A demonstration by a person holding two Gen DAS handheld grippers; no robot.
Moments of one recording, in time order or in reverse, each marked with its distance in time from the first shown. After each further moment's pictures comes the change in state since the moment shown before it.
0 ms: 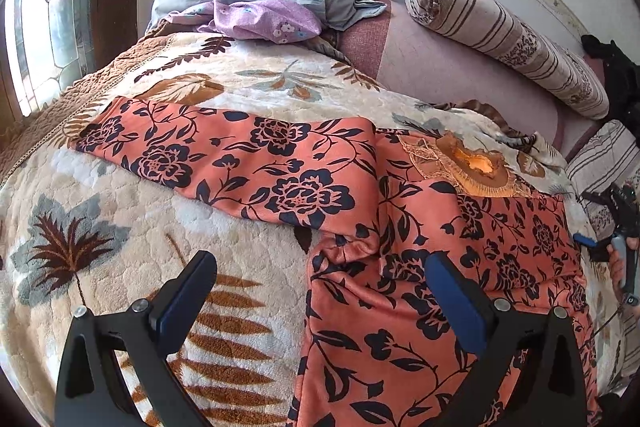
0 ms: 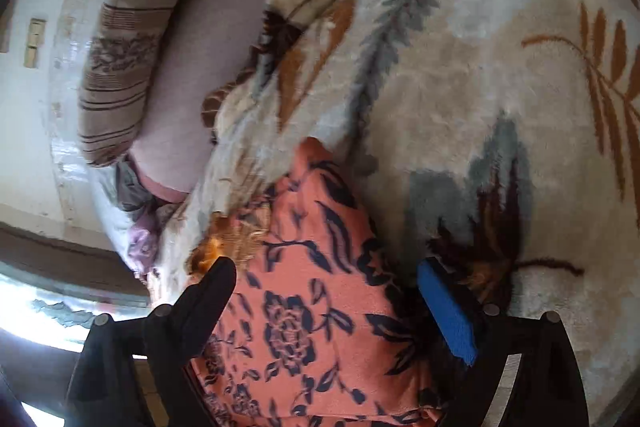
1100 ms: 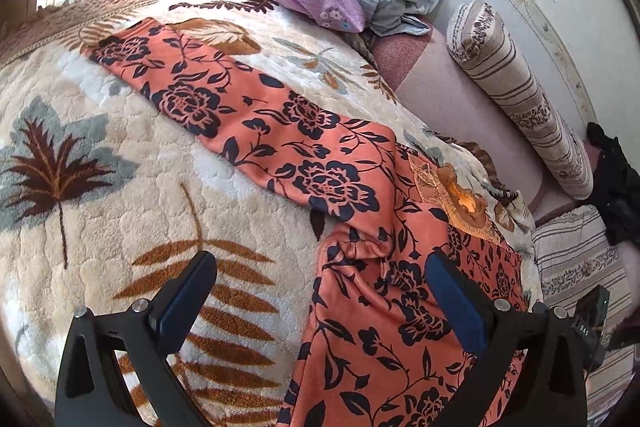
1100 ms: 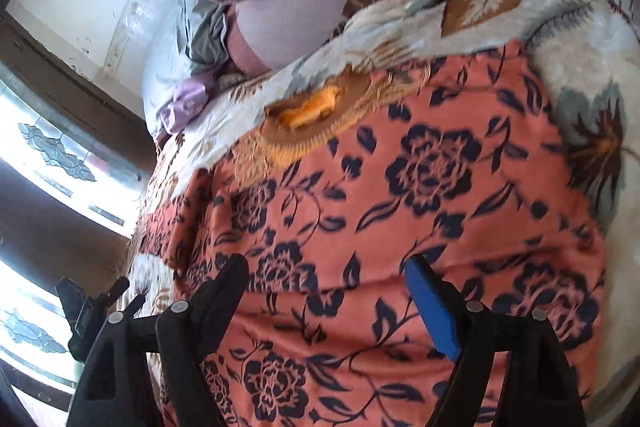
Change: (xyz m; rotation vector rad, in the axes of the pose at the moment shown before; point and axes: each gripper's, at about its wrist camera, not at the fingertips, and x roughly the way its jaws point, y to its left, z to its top) left arm 0.002 0.059 -0.010 -0.340 0.052 -0.146; right arm 0.005 0.081 -0.158 -0.438 0.137 -0.013
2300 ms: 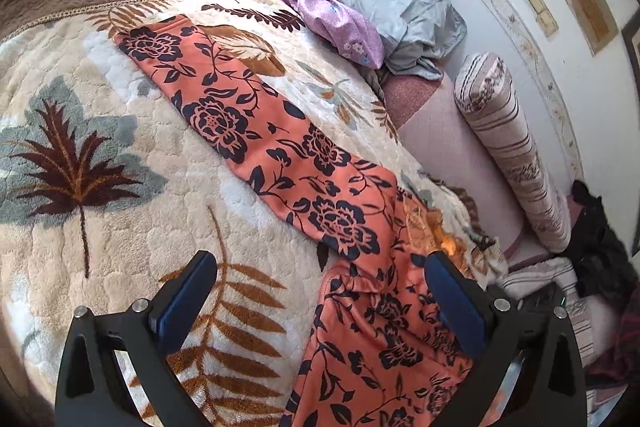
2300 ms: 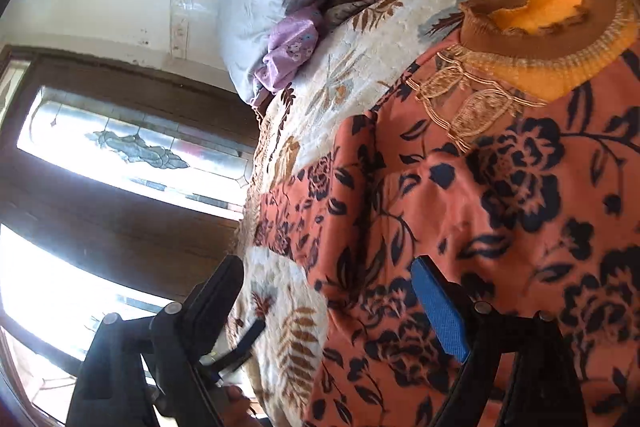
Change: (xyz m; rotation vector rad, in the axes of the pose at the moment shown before) left arm -0.024 0.033 0.024 -0.179 -0.069 -0.118; right arm 0.133 0.140 0.002 0.057 0.133 0.387
